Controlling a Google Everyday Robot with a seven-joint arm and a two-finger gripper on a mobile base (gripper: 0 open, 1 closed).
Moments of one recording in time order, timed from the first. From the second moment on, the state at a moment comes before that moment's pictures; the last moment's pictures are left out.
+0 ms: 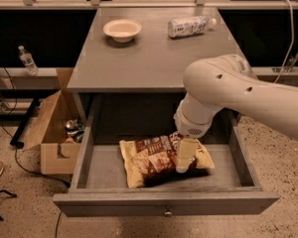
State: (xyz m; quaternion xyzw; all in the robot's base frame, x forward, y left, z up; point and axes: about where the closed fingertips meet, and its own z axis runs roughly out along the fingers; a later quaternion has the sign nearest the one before) arm 0.511 -0.096 0.714 -0.69 0.71 0.02 0.11
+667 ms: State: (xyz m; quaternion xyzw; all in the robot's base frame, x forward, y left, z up) arm 0.530 -0.085 0.651 -0.70 0.72 -0.01 0.07
